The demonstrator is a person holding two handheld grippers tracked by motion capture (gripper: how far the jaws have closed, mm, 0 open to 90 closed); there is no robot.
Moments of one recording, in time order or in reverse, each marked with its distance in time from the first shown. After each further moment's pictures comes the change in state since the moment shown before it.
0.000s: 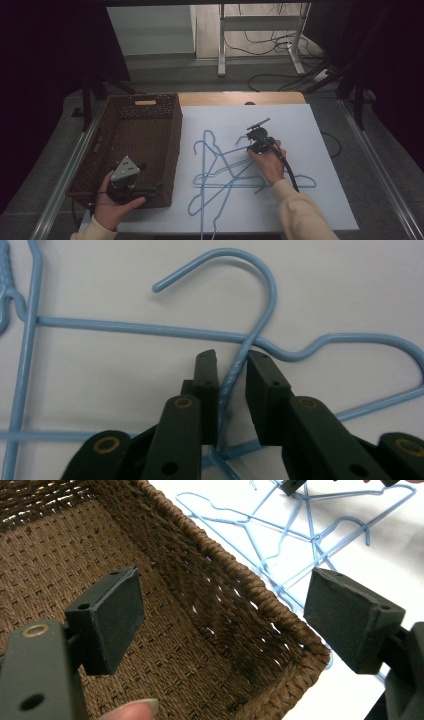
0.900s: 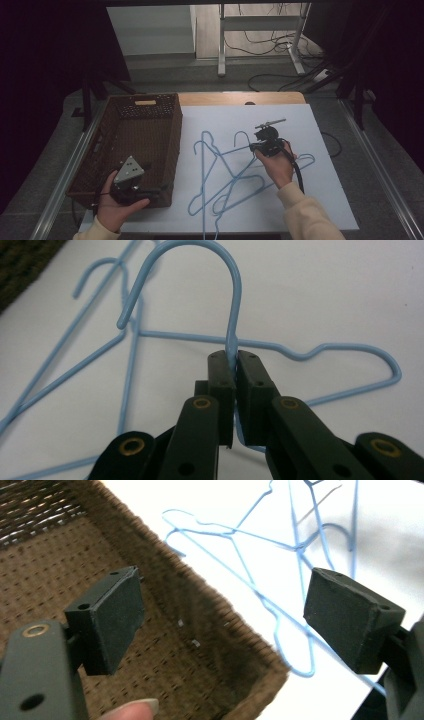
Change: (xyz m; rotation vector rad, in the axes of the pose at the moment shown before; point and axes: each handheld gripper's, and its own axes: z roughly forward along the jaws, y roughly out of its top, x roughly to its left) left arm -0.017 0.013 -0.003 -0.020 -0.018 0.035; right arm 0.002 -0.017 -0.063 -0.172 0.128 -0.004
